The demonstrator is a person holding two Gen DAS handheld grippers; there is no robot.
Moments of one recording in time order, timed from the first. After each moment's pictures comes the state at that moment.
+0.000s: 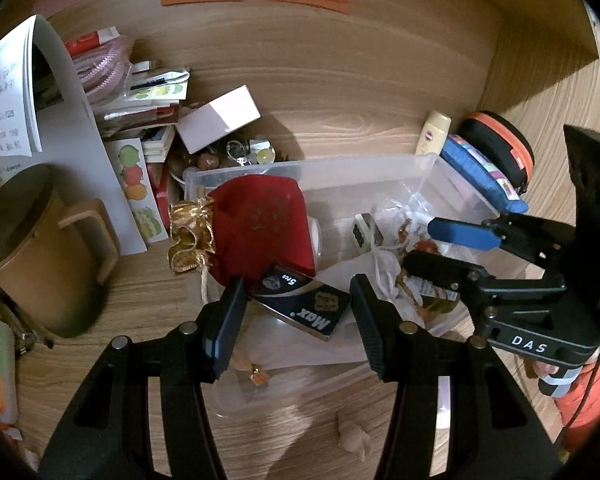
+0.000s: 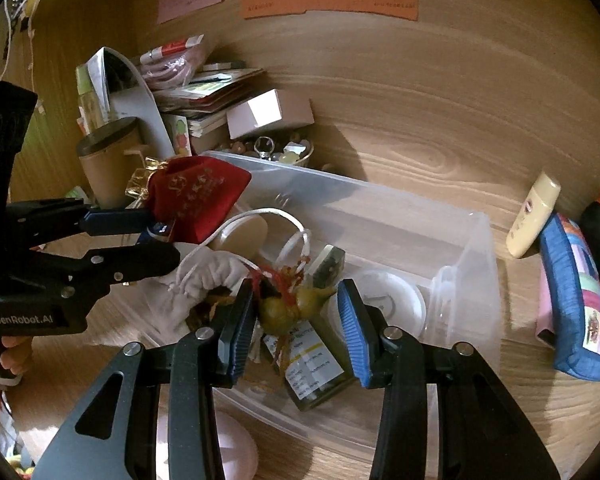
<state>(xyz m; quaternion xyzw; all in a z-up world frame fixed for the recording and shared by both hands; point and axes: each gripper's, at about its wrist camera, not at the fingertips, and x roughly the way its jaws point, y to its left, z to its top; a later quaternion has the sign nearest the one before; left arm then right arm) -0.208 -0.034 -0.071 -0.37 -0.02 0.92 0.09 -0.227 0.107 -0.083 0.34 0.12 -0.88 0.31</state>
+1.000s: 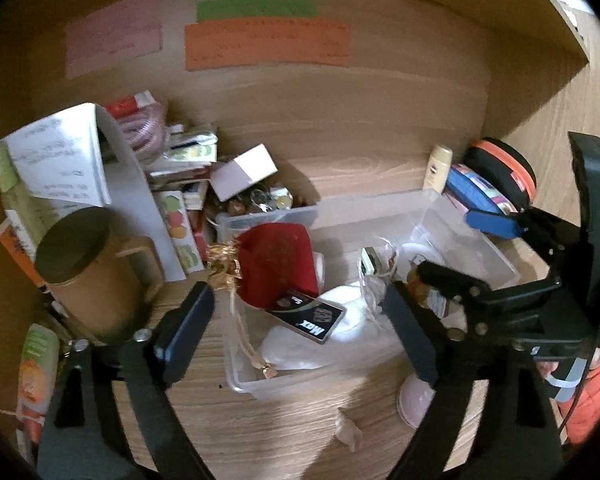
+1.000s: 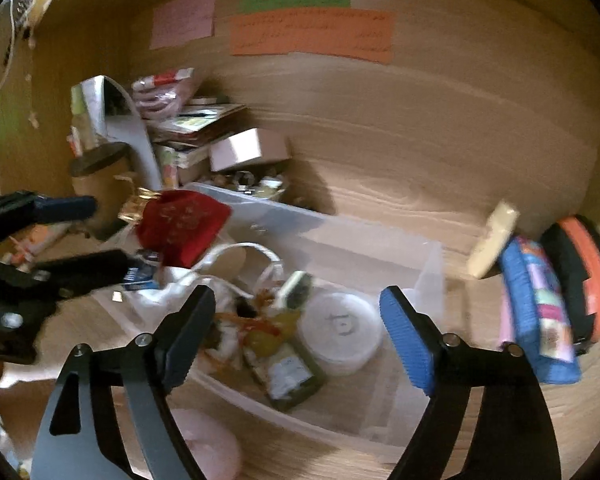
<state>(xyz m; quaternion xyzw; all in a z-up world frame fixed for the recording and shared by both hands) -0.176 -0.032 -0.034 -0.31 0.00 0.95 0.03 -0.213 0.118 -0.056 0.28 0.13 -0.92 0.25</state>
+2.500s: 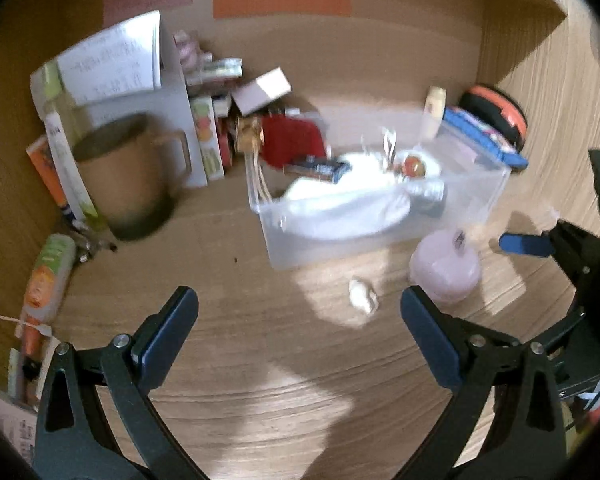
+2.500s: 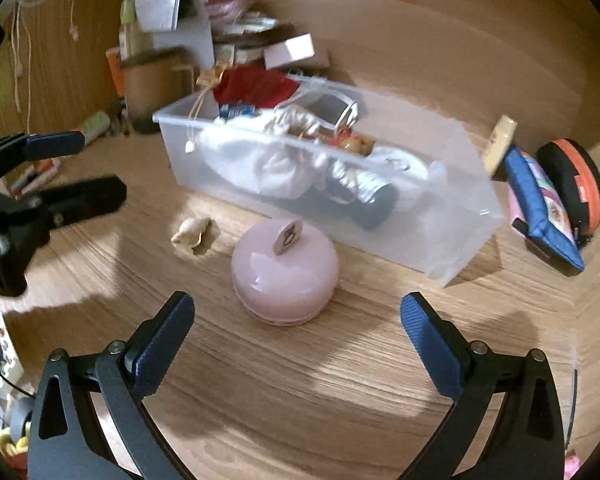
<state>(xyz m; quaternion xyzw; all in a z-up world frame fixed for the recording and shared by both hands) -0.097 -0.035 -0.088 -0.36 0.01 0.93 0.02 -0.115 0.111 -0.117 0.38 0.16 -0.87 0.25</state>
